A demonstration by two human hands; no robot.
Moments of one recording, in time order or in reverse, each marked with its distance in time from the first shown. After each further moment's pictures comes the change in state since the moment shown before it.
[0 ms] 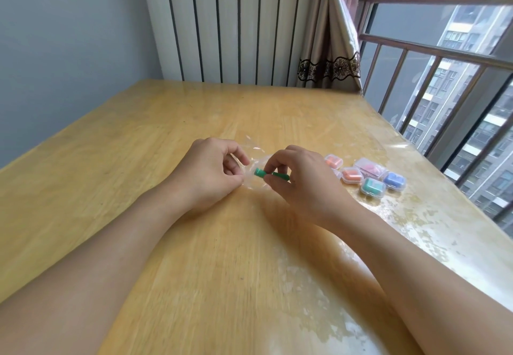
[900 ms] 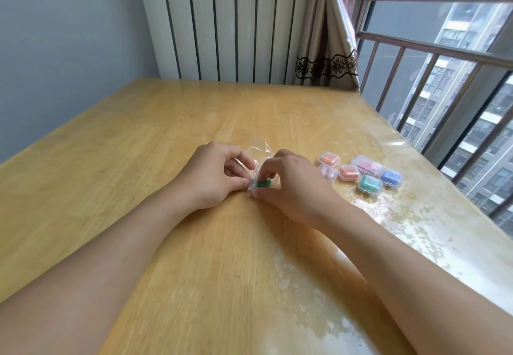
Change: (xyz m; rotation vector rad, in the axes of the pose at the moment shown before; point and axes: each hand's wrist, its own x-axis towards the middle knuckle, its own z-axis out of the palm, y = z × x) left_hand 0.004 -0.005 0.011 -0.097 -0.096 -0.009; right_hand 0.001 -0.003 0.009 0.001 -0.129 0.065
